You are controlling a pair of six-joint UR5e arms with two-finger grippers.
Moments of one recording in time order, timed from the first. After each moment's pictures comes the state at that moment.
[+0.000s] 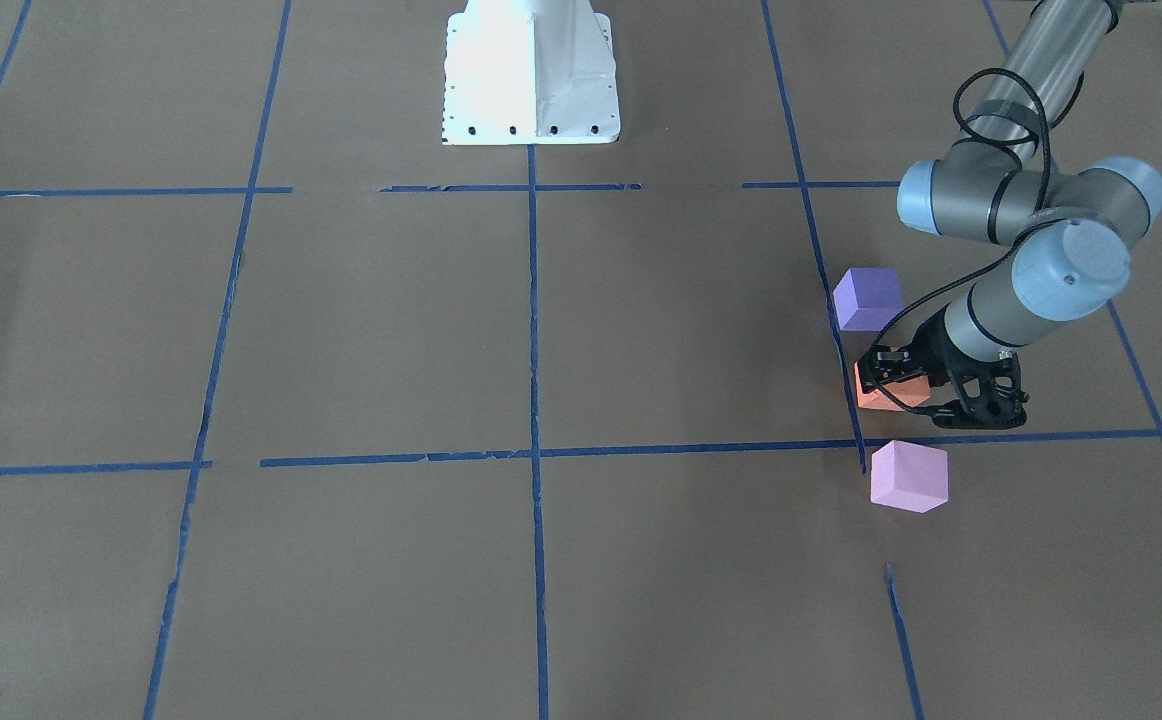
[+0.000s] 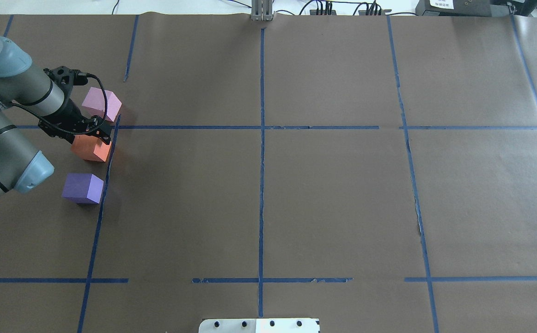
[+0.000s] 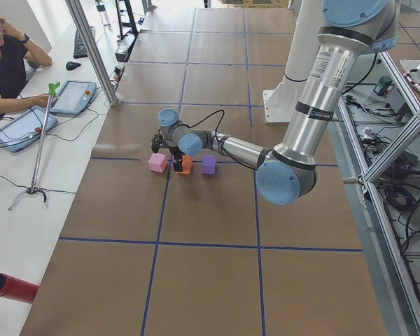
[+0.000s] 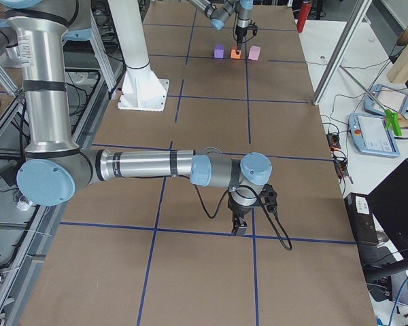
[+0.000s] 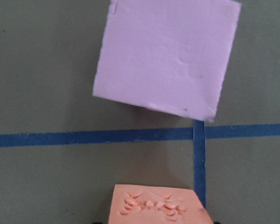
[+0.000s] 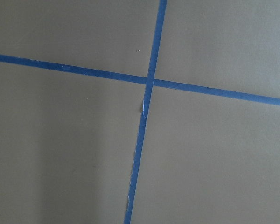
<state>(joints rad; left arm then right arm) -0.92 -1.91 -1.46 -1.91 -2.25 -0.79 1.52 -1.52 1.60 -1.72 2.29 -0.16</state>
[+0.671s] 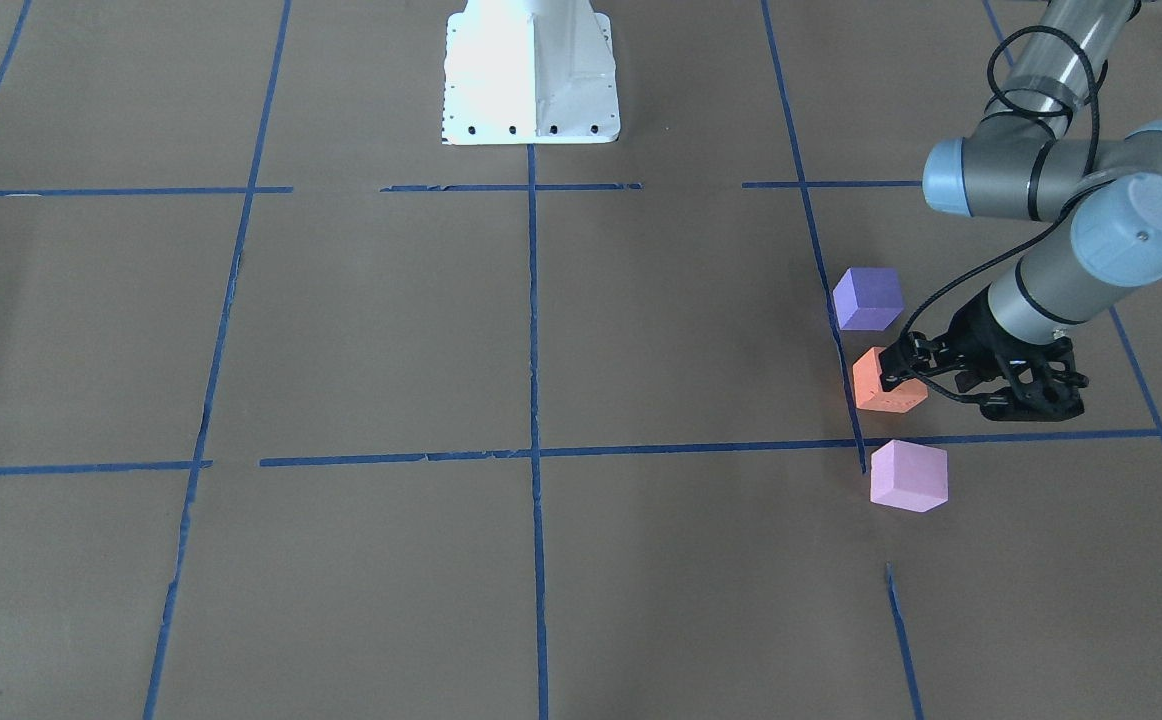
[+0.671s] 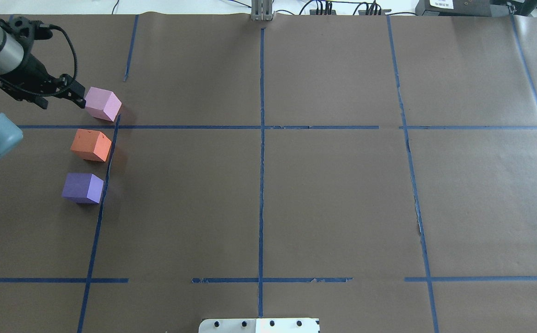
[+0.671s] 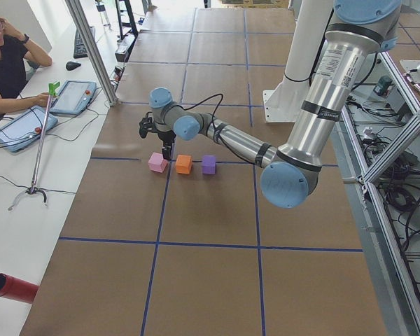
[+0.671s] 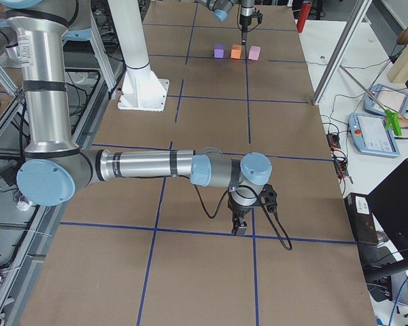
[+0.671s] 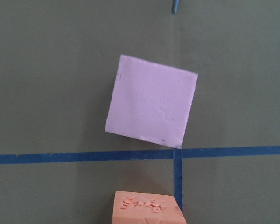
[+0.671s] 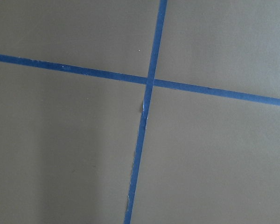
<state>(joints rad) -1.08 -1.91 -1.67 -1.69 -2.26 -0.69 1.52 -1.52 1.60 -1.72 2.29 -0.16</state>
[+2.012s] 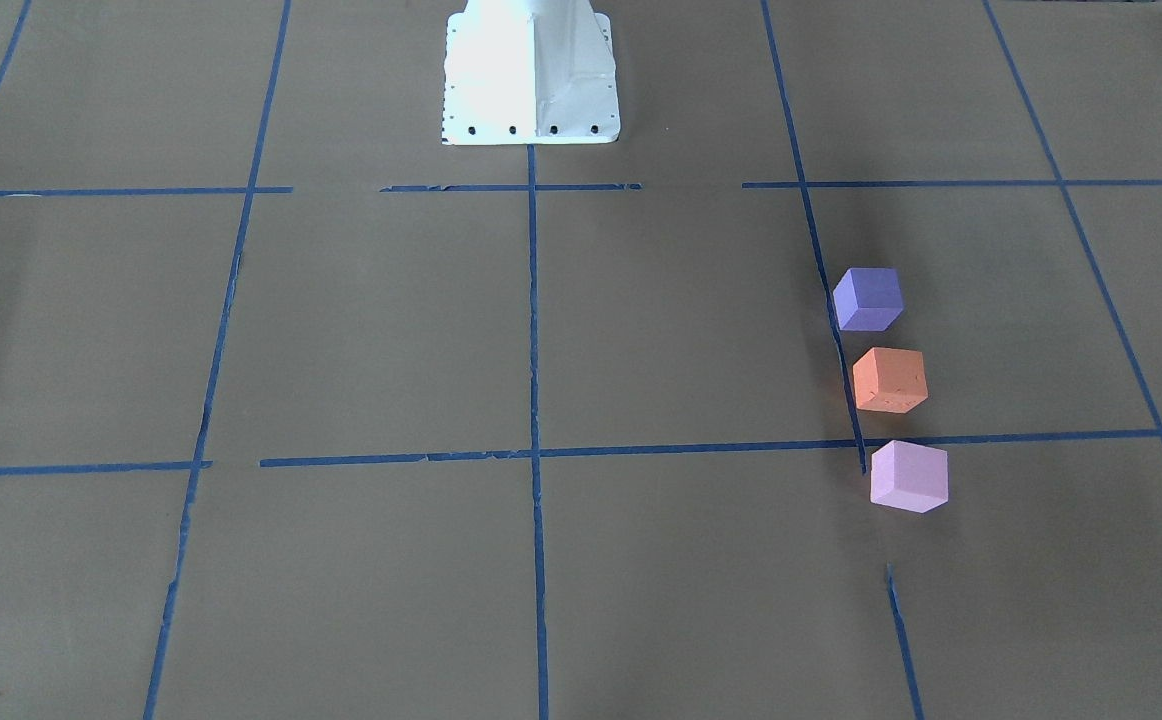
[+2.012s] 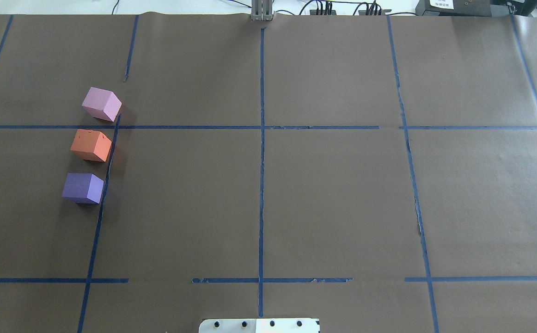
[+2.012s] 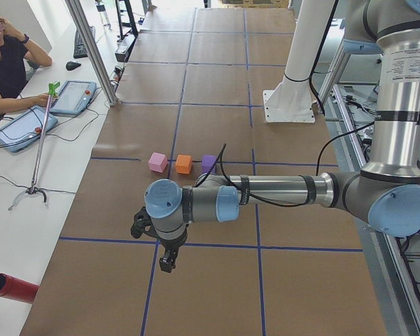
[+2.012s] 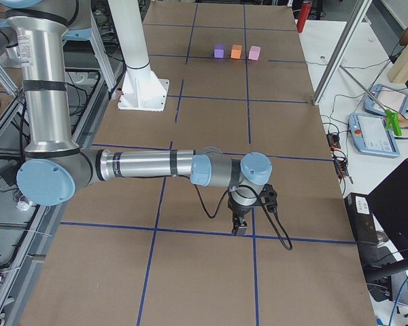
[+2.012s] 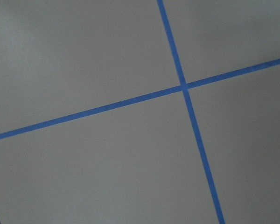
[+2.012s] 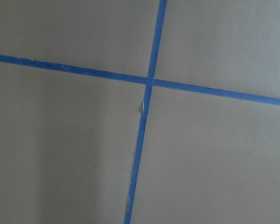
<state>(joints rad) -1.67 -1.58 -1.54 -1.53 -2.30 0.36 1.52 -1.52 1.60 -1.72 2.29 -0.16</state>
